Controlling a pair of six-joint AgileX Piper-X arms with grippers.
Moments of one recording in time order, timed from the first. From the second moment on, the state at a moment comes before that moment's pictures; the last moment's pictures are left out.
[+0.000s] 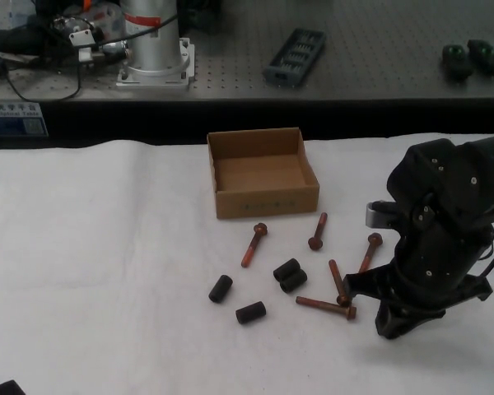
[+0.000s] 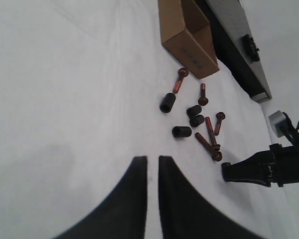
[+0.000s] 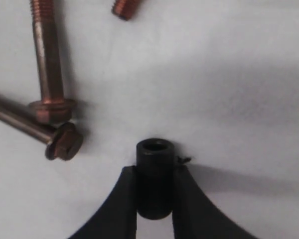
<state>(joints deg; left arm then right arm) 3.5 0.0 0.6 19.3 31.1 -43.2 27.9 102.7 -59.7 47.6 -7.7 17.2</state>
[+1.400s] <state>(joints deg) -25.0 79.3 -44.5 8.6 16.7 -14.0 28.0 65.5 -58.7 62.4 -10.4 7.1</state>
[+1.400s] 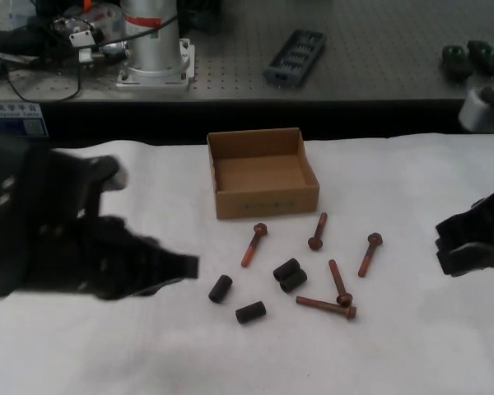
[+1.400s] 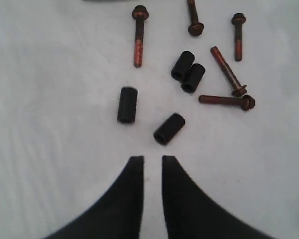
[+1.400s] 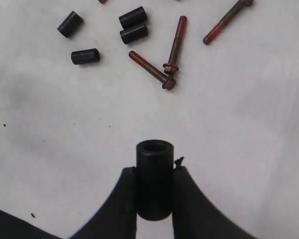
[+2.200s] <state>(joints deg) -29.8 114.8 -77.9 10.3 13.1 0.8 28.0 58.1 -58.7 65.4 -10.4 6.9</state>
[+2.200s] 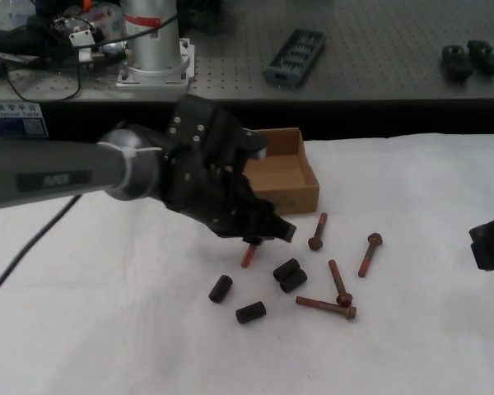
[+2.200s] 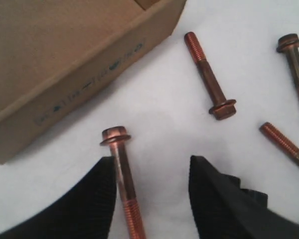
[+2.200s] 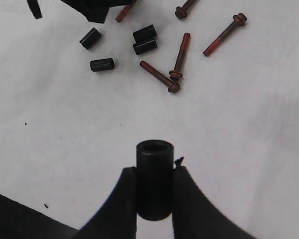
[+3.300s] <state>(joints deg) -31.0 122.3 -81.9 10.1 6.6 7.6 28.0 58.1 -58.7 65.4 -10.4 6.9</state>
